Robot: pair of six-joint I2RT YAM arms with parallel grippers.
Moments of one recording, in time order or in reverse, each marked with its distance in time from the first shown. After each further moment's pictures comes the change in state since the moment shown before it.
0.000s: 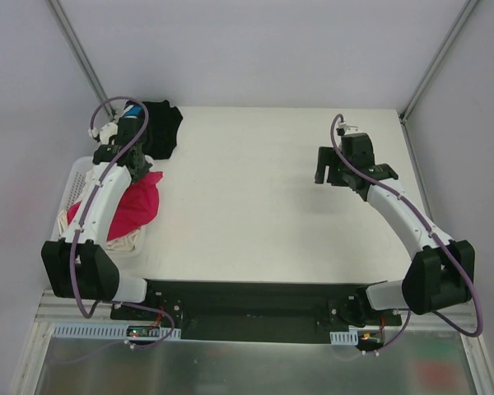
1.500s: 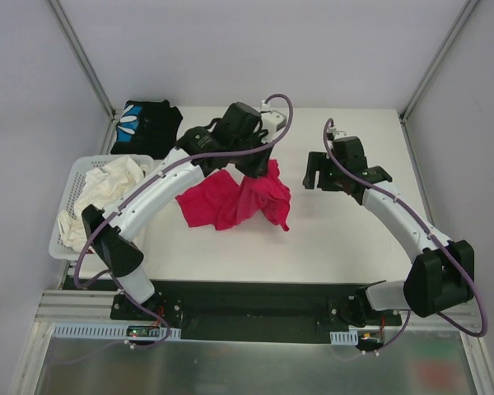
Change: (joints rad) left arm -0.735 0.270 0.565 -0.008 0.559 0.617; right arm 0.063 -0.010 -0.017 -0.007 -0.097 0.056
